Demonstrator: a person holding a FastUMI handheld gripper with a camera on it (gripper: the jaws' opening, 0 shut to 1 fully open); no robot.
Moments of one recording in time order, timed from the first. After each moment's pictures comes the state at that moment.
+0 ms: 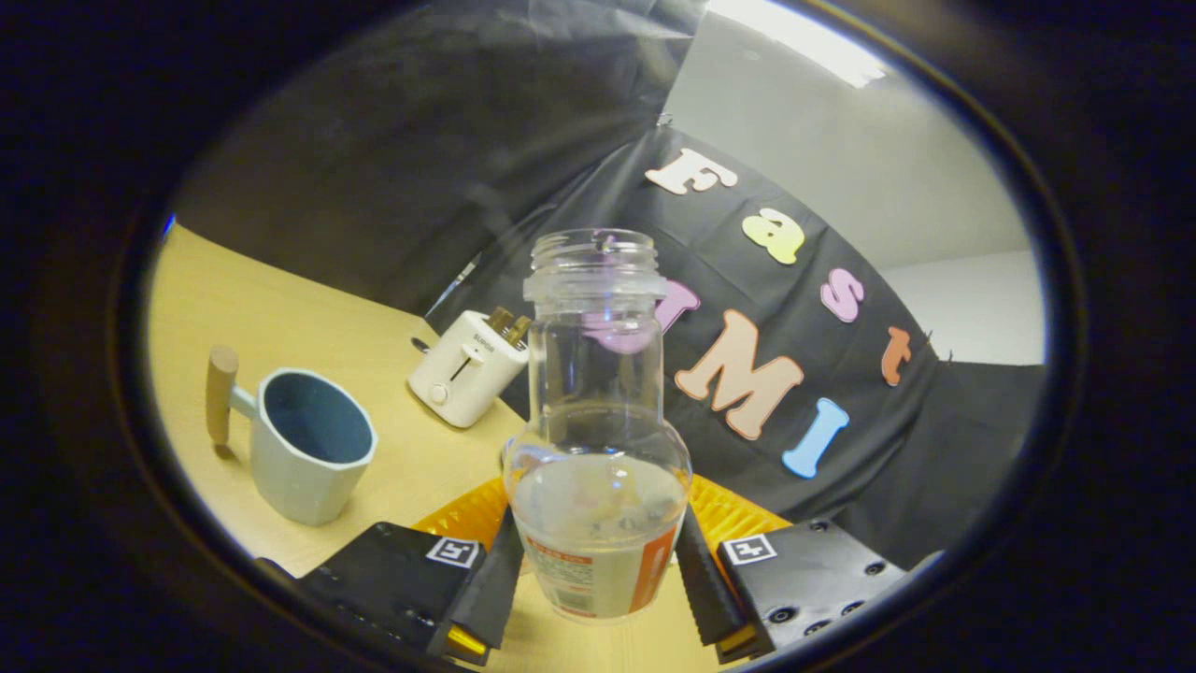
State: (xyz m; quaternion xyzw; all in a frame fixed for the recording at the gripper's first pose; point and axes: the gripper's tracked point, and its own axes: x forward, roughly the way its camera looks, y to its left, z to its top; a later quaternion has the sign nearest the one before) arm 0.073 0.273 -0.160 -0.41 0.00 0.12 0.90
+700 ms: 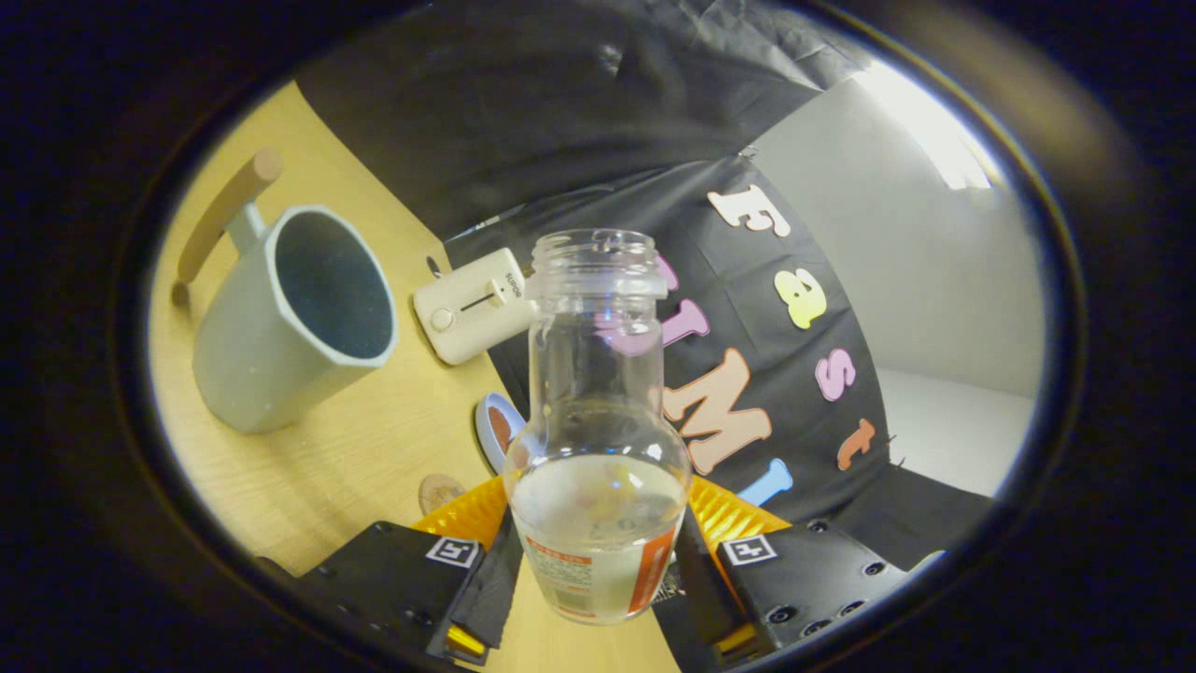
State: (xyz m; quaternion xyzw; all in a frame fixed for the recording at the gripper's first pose) arm 0.080 0.276 -0.191 -0.57 -0.04 0.09 0.81
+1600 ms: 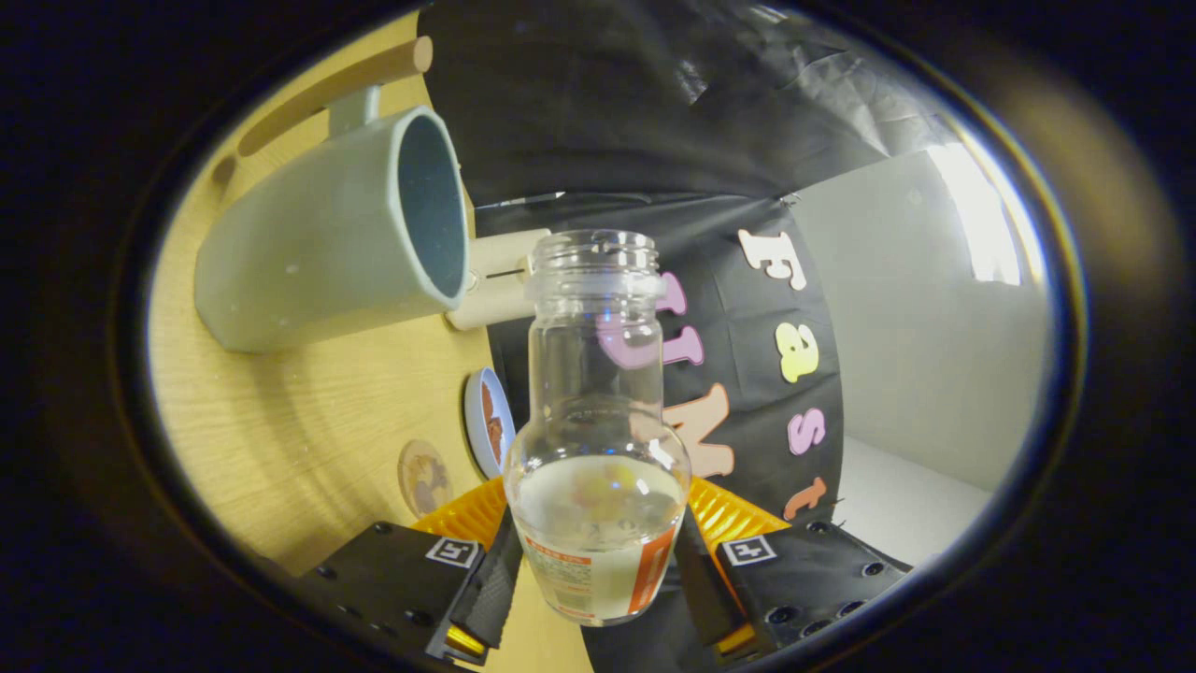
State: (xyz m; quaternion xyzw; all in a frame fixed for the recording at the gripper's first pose) arm 0.079 0.280 -0.198 -0.67 -0.08 0.07 0.74
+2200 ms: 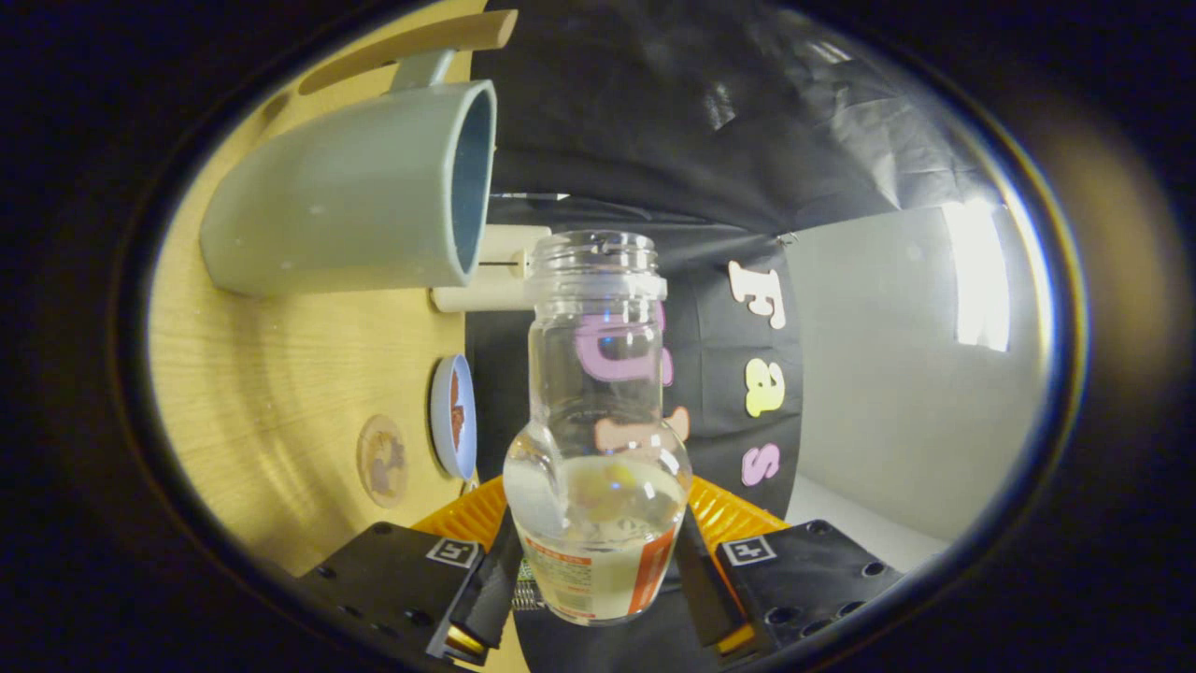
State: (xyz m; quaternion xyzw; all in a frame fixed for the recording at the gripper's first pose) arm 0.079 0.284 -0.181 -0.72 -0.13 0.05 0.68
